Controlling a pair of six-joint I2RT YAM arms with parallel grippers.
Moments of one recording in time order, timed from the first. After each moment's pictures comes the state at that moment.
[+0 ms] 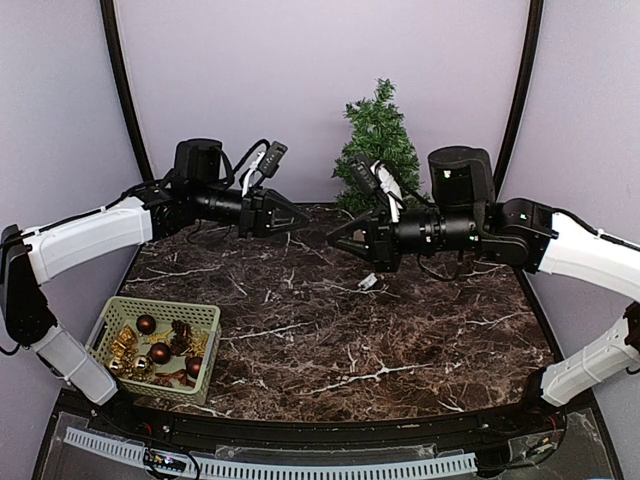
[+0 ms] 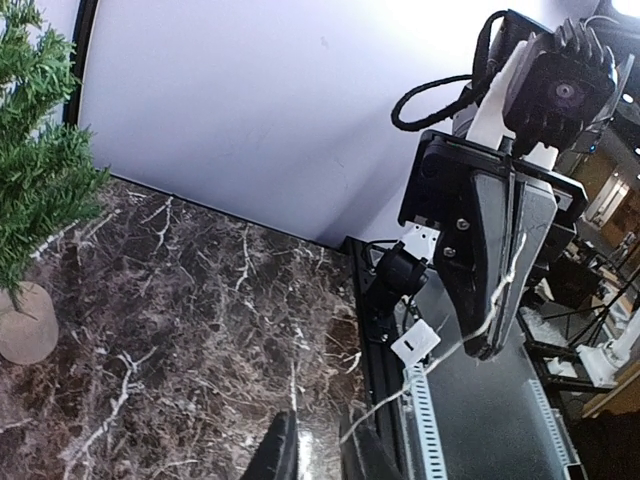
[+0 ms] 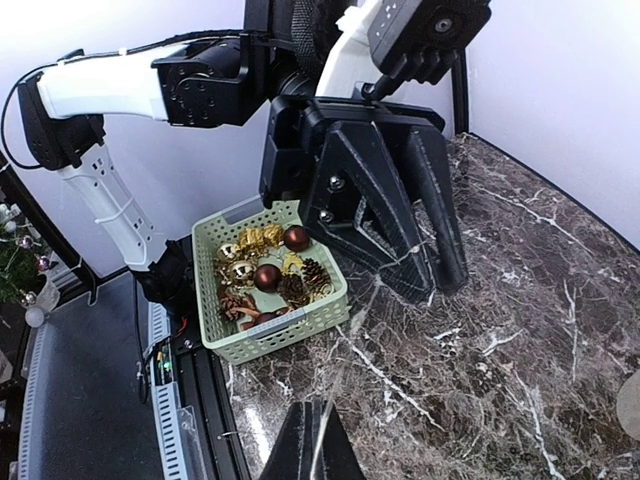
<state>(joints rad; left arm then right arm) -0.62 1.52 1.29 -0.09 0.99 -0.14 1.03 1.30 1.27 -0.29 -0.29 0.15</state>
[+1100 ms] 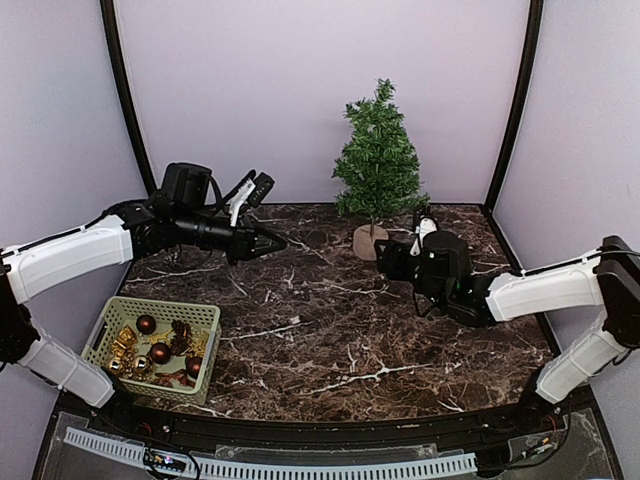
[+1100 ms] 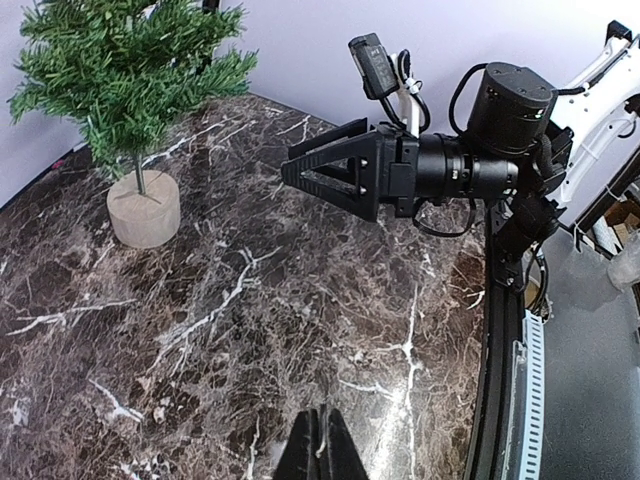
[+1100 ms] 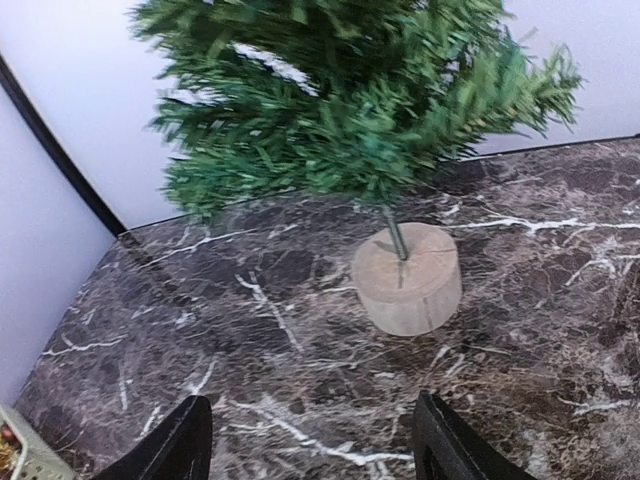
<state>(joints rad) -0.62 1.38 1.12 -0.26 0.63 0.05 0.84 1.46 0.68 0.53 0.42 0.51</state>
